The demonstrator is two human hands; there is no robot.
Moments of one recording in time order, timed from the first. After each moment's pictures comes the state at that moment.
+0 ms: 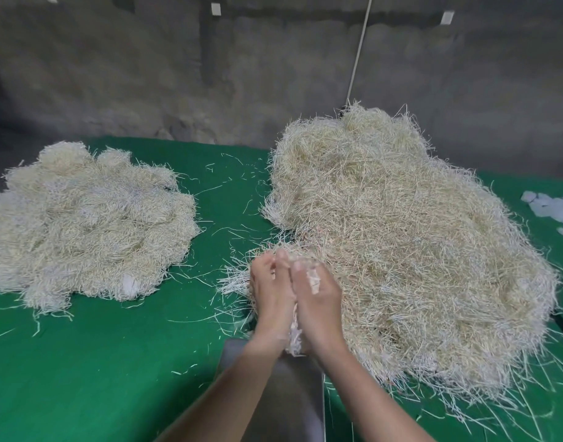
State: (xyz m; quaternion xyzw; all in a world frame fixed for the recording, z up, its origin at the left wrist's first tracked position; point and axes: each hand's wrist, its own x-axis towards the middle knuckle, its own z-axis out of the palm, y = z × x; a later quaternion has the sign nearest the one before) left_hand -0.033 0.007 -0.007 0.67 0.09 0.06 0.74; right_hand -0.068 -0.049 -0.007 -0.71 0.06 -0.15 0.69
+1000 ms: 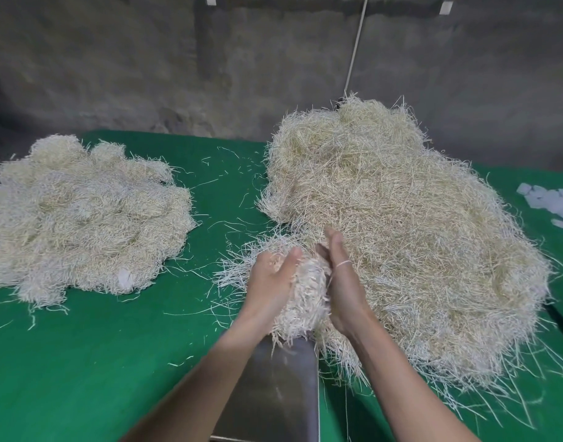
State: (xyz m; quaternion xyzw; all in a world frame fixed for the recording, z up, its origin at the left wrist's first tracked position) left_hand -0.040 0.011 -0.004 0.75 0.01 -0.05 0.66; right_hand -0.059 -0.091 0.004 -0.68 0.04 -0.02 0.73
